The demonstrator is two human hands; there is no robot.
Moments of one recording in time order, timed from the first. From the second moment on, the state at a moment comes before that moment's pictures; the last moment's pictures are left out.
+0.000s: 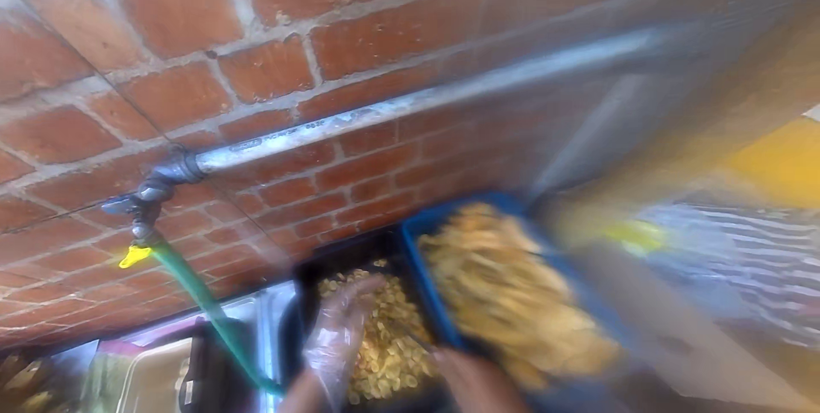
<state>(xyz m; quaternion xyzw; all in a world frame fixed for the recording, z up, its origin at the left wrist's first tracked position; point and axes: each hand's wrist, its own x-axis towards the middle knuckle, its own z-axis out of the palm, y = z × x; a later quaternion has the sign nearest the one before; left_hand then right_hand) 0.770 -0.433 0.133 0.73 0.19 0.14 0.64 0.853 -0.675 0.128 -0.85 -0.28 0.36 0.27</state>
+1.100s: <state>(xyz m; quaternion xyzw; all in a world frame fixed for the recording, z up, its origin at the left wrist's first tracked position) 0.974 -0.560 0.105 0.90 0.02 -0.42 -0.05 0.912 -0.829 0.106 -0.81 -0.22 0.05 0.53</state>
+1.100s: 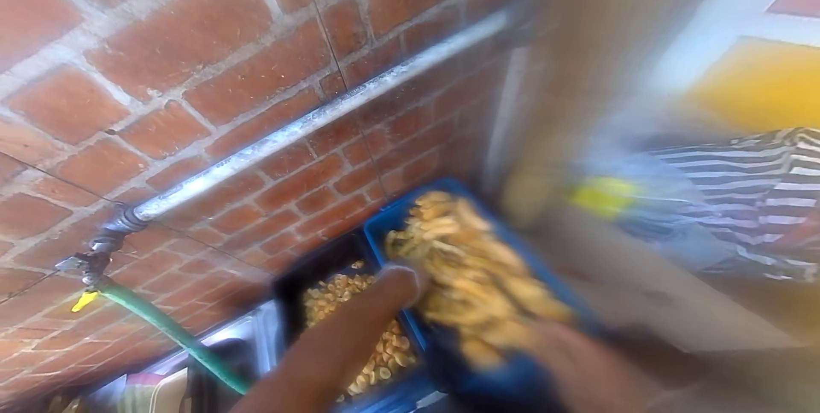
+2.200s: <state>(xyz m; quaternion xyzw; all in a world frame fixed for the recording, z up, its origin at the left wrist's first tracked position) 0.676 -0.456 0.114 0.27 0.31 0.11 0.91 0.806 -0.633 0.116 -0.81 -0.56 0.04 0.17</state>
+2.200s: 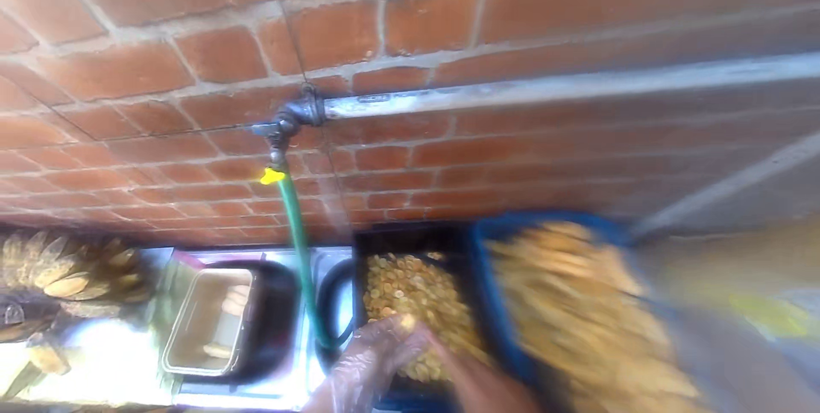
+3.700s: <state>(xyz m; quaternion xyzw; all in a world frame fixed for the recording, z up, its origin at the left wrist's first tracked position) 0.724 -0.446 0.097 0.07 0.08 0.07 0.99 0.804 -0.637 0.131 -0.83 -0.53 0.12 0.17</state>
